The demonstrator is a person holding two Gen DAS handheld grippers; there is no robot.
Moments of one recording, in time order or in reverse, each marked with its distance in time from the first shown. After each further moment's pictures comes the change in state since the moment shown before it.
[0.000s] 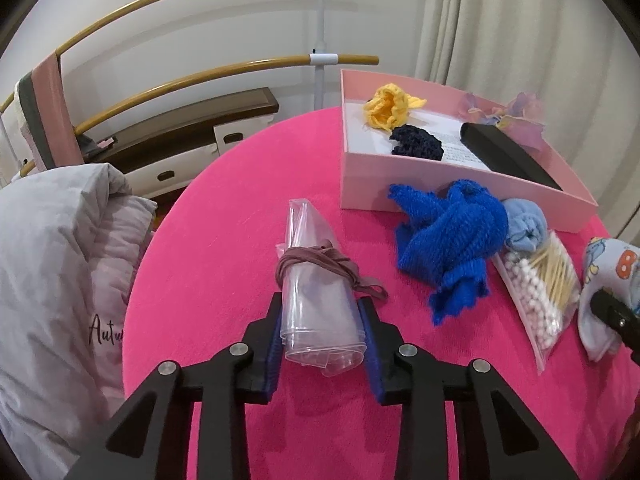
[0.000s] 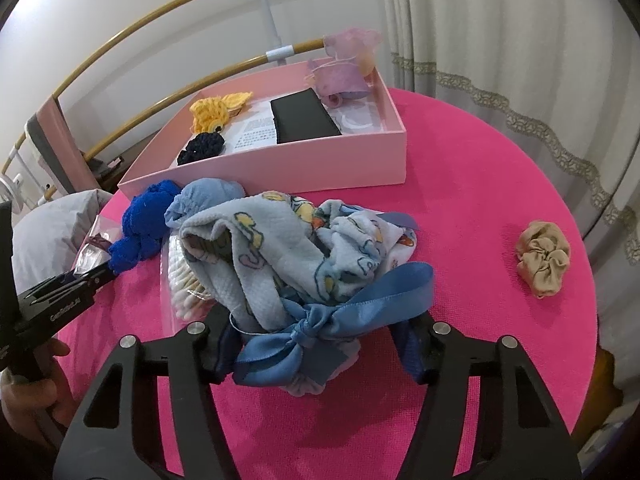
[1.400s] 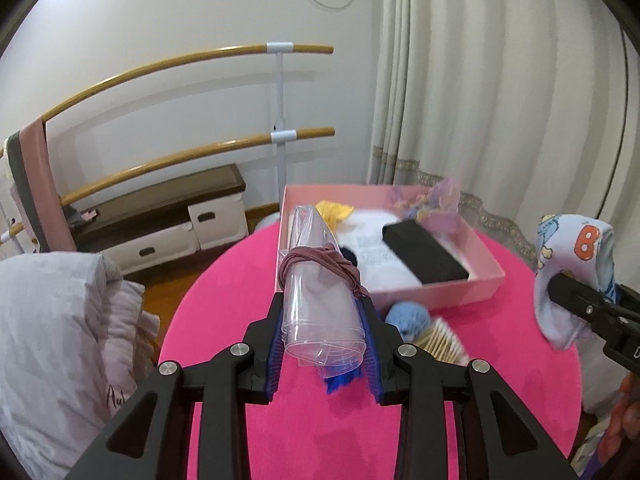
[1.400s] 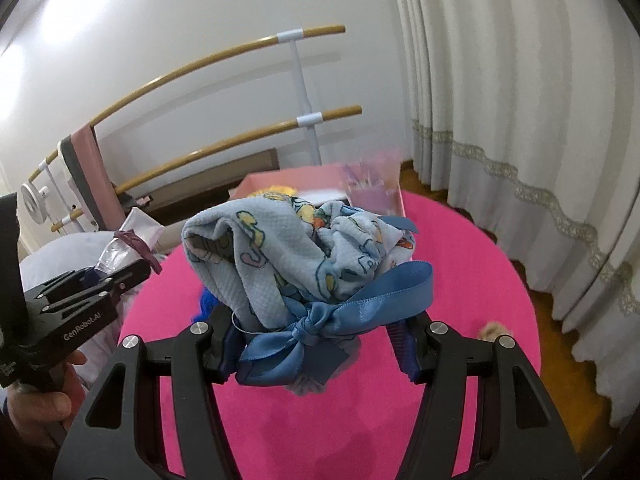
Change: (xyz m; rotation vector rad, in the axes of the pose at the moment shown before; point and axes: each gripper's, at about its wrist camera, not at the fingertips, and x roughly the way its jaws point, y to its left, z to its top) left arm -0.154 -0.034 0.035 0.076 -0.232 -0.087; right arm -0.100 0.026 0.050 -0.079 -0.216 0.059
